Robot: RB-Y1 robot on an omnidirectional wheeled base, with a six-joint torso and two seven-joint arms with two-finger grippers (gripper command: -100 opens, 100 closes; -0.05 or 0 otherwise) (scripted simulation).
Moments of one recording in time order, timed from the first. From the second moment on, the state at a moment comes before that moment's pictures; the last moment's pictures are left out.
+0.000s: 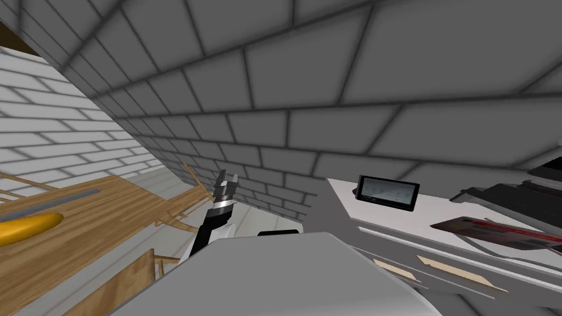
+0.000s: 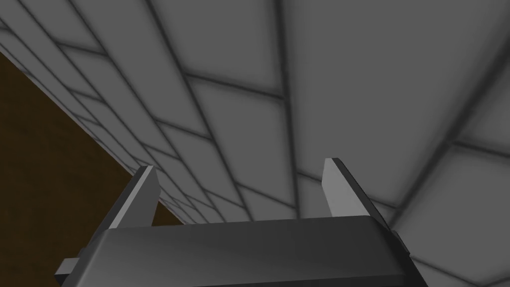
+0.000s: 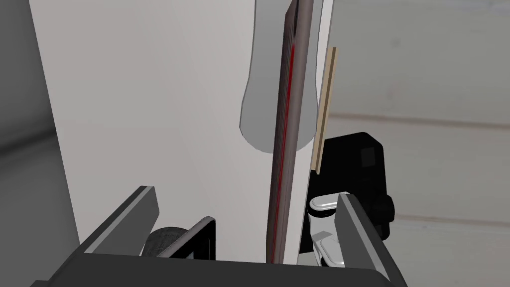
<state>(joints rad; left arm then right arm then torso) 0.53 0.00 -0.02 -2.20 0.03 -0.45 0.07 1.54 -1.94 -1.30 -0.53 1.26 -1.68 0.80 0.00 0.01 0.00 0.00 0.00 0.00</state>
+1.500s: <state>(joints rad) 0.53 0.00 -0.02 -2.20 0.03 -0.45 0.07 1.83 -1.71 -1.09 -0.65 0.89 -1.55 0.80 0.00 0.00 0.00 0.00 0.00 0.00</state>
